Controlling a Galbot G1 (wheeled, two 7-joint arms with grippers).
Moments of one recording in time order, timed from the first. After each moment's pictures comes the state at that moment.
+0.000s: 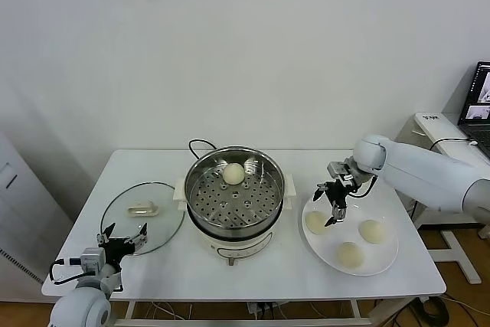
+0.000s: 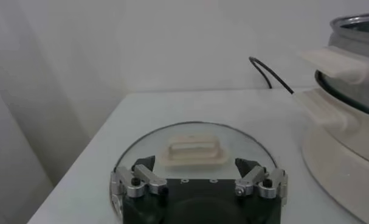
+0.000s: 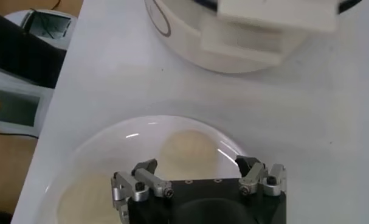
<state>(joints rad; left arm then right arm) 1.37 -1.15 -0.54 -1.86 -0.39 0.38 -0.16 0.30 0.87 -1.34 1.00 0.39 0.04 -1.02</state>
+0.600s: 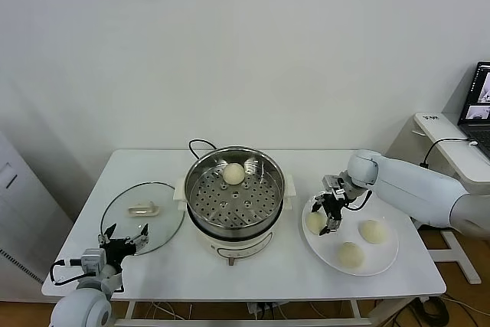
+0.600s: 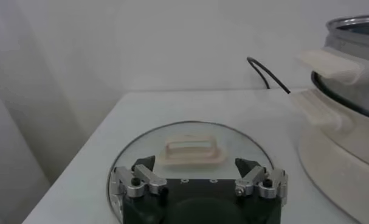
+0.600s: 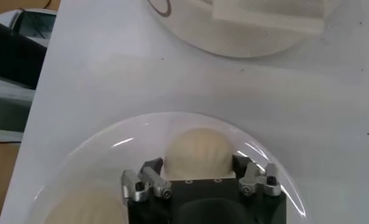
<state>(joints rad) 1.37 -1.15 -0.54 -1.87 -0.40 0.38 -0.16 0.23 0.88 -1.29 0.99 0.37 0.01 -0.99</state>
